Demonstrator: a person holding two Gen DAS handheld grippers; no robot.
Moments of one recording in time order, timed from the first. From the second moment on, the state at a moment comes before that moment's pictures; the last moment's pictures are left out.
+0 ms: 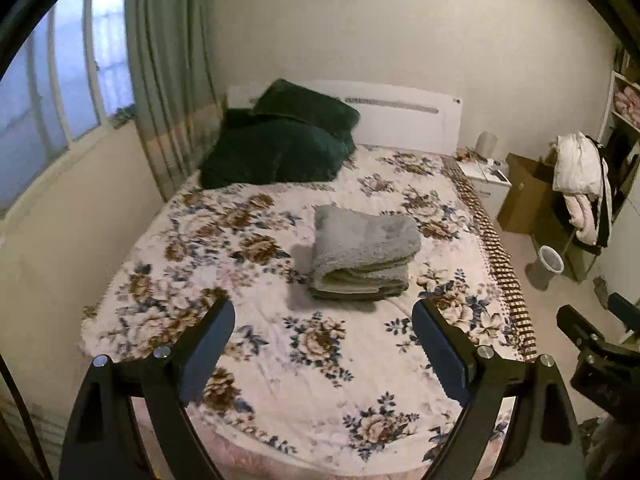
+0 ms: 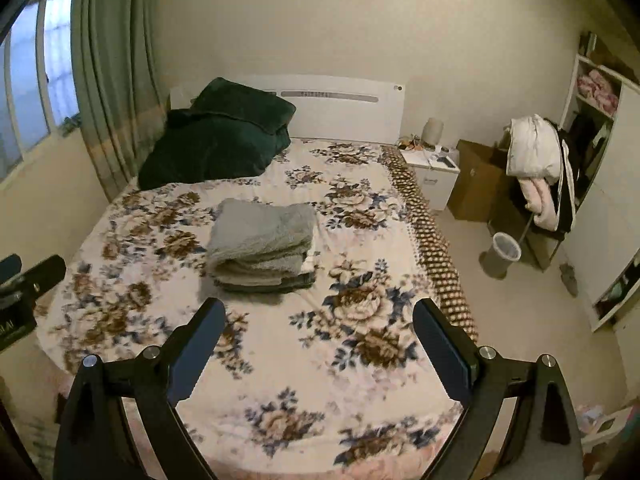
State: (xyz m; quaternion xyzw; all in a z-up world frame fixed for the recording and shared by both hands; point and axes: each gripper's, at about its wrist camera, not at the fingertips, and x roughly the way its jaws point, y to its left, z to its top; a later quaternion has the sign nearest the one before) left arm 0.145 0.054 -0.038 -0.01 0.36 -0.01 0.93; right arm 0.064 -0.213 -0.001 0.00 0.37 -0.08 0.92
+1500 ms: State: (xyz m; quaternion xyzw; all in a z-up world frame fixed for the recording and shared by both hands) left arm 0.156 0.069 -0.045 0.02 0.32 0.00 0.95; right arm 0.060 -0.181 0.023 0.00 0.35 -0.12 0.93
